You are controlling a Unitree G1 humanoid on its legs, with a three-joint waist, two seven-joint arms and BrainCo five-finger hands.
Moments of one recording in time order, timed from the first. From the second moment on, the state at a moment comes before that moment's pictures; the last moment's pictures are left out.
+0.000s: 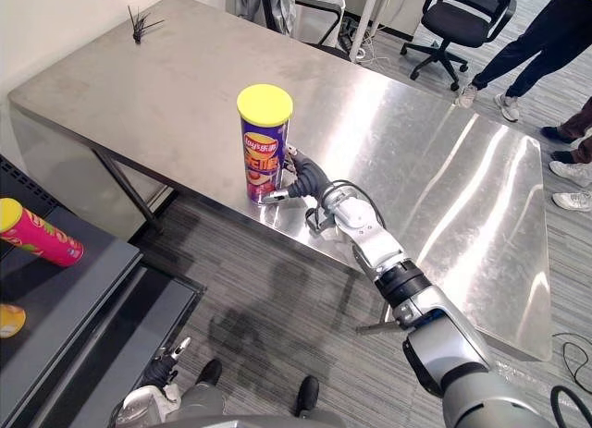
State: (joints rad) left arm 0.07 0.09 0.15 1.01 -0.22 -0.19 0.01; right arm -0.70 -0.42 0.48 0.37 0.37 -0.09 0.15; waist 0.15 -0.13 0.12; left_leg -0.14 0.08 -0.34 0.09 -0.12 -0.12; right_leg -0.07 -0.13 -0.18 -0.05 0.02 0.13
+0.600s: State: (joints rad) left arm 0.07 0.08 0.15 1.00 -0.26 -0.19 0.02; right arm -0.79 -0.41 0.44 0.41 0.37 -0.07 0.09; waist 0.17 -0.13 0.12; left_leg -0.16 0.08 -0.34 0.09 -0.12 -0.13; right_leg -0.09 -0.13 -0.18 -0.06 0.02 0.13
